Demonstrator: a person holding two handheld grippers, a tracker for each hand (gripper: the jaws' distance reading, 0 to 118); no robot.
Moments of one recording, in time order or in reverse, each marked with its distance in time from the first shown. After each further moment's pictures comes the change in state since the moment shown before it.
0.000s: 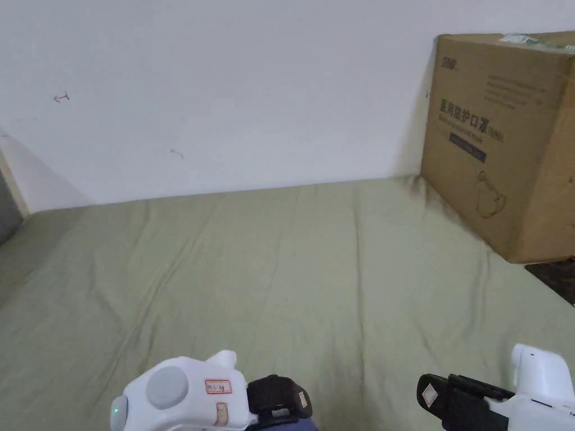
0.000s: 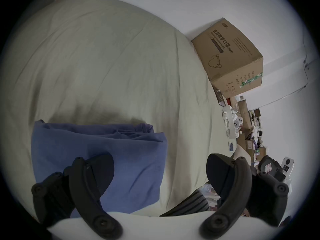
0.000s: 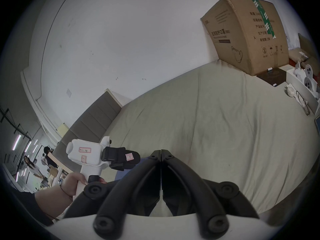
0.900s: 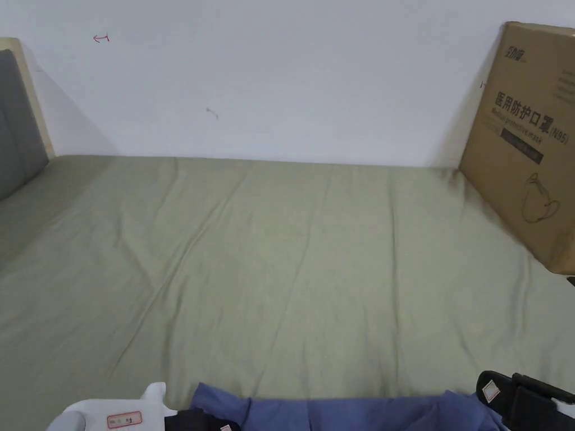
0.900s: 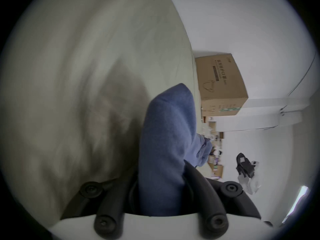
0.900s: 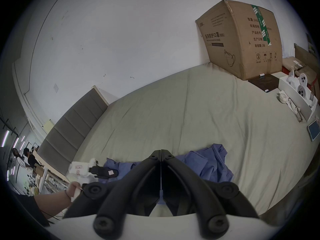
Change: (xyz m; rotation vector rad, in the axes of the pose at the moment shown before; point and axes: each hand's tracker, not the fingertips) left arm -0.170 -0.025 0.034 0.023 -0.286 0.272; right arm -0.008 0.001 -0.030 -0.013 -0.129 0.051
